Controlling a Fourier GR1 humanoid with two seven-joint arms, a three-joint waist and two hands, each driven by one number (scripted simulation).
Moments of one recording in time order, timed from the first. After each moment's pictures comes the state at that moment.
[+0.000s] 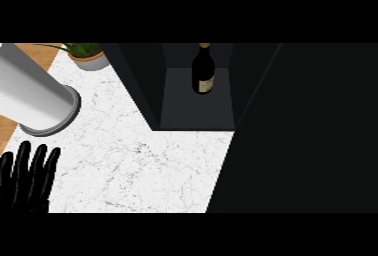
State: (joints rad) left arm 0.33 0.65 -0.41 -2.07 0.72 0.37 -0.60; right arm 0.10 0.00 0.52 -2.48 -0.14 0.24 0.76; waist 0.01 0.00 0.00
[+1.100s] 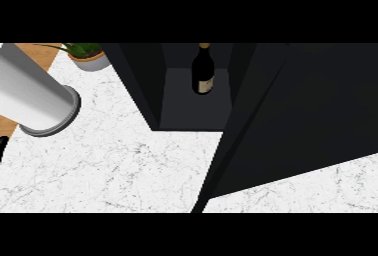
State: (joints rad) left arm 0.39 0.76 -0.10 -2.00 0.91 0.10 -0.52; right arm -0.08 -0.07 0.85 -2.41 0.11 -0.17 0.69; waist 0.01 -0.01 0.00
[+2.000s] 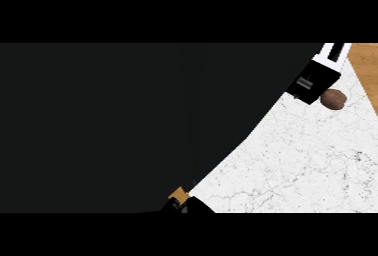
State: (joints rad) left arm 0.32 0.72 -0.10 -2.00 0.93 0.08 -0.44; right arm -0.64 -0.10 0.80 -2.17 -0.04 -0.48 0.75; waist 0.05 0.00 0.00
